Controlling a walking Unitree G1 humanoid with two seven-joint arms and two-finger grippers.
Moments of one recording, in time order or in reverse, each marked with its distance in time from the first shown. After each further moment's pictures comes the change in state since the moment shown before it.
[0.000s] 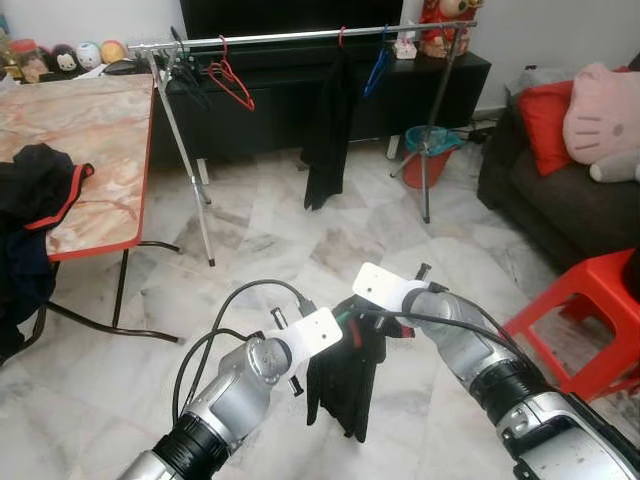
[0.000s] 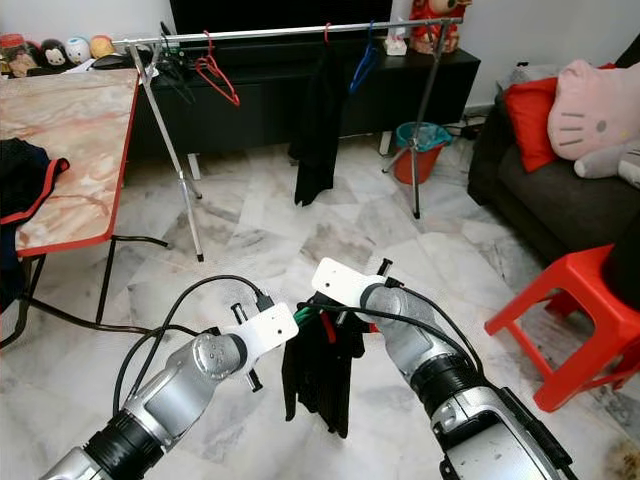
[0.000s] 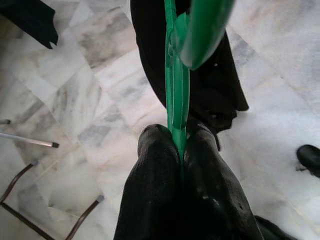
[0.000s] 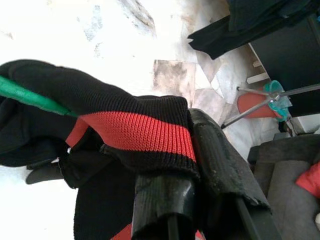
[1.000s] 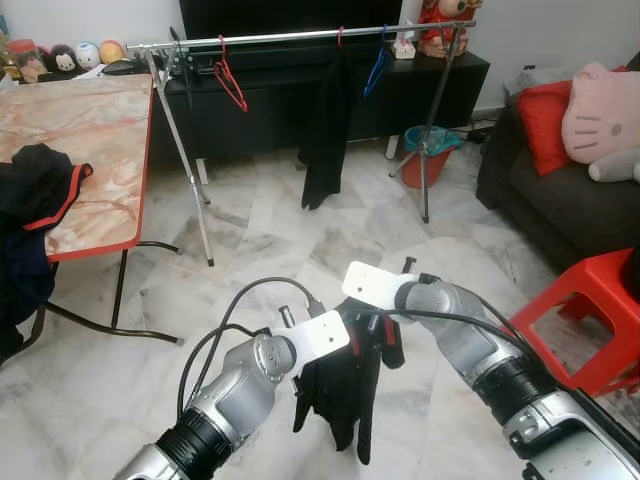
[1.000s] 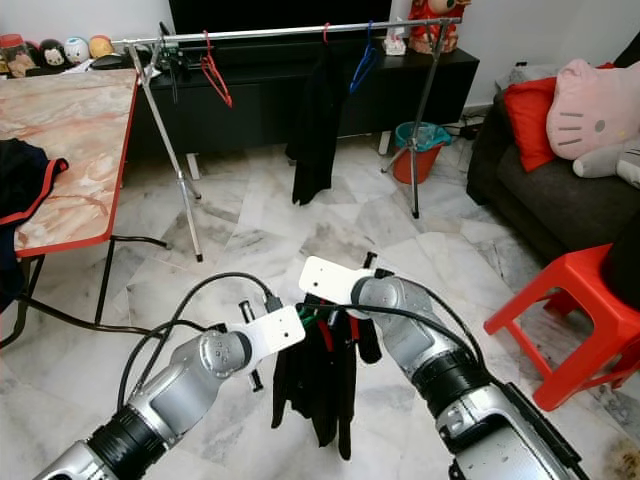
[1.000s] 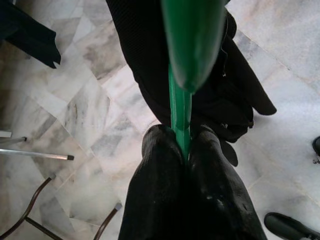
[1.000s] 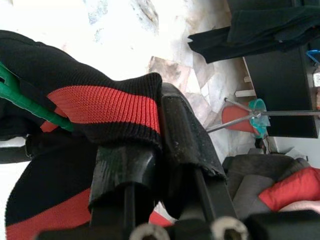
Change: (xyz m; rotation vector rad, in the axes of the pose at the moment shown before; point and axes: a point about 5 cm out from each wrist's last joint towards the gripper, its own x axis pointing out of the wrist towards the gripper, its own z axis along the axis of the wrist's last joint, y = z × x) left arm 0.001 -0.002 0.009 0.106 -0.005 -0.030; right arm -0.013 -0.004 0.032 -0.081 -0.103 0.131
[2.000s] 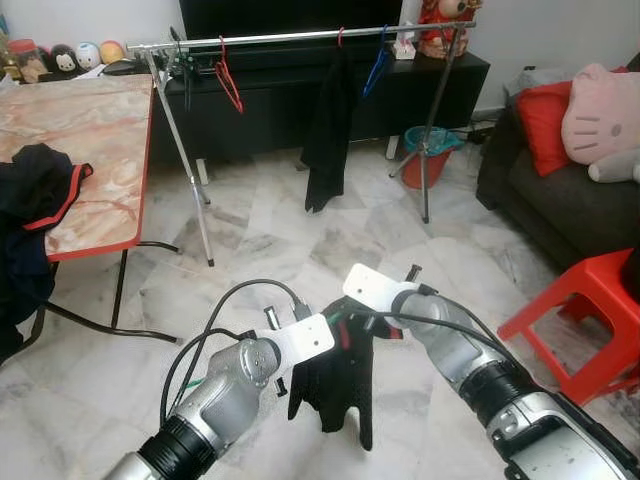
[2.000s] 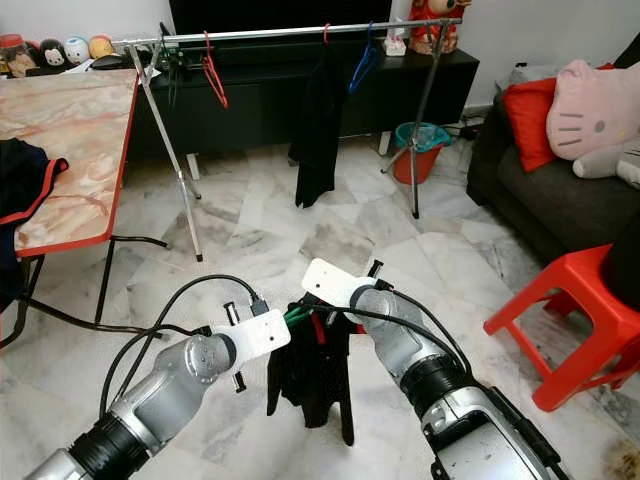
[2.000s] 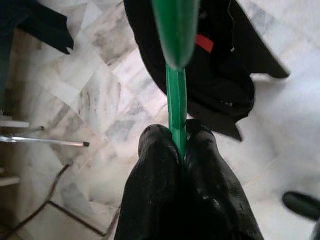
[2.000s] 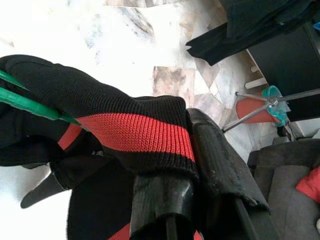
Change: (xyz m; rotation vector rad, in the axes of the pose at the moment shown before) left arm -0.009 0.006 -0.018 0.094 0.071 0.047; right arm 0.016 0.012 -0.023 0.087 0.078 -0.143
